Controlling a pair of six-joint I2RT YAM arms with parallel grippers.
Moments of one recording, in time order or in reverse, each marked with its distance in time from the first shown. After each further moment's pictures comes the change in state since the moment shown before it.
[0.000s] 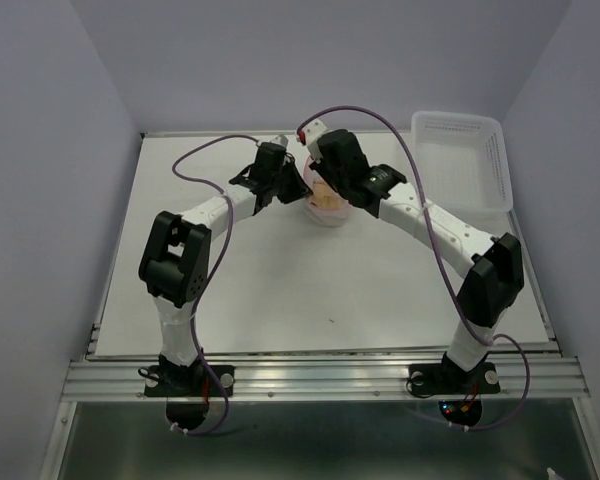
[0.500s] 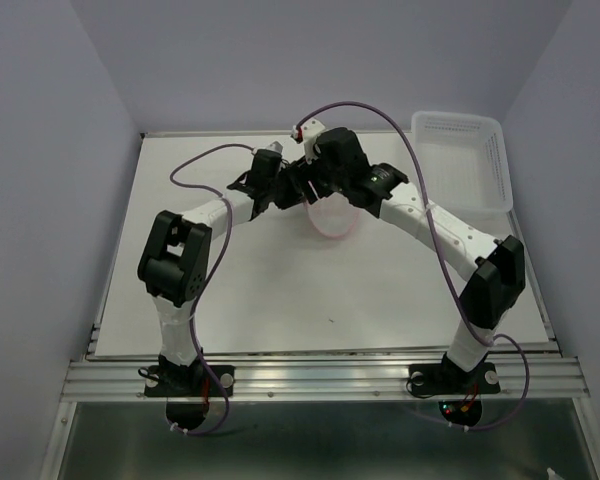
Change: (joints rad) left arm 0.020 0.000 -0.078 0.083 0.013 -0.051; right arm 0.033 0.015 0.033 -0.025 -0.272 0.213
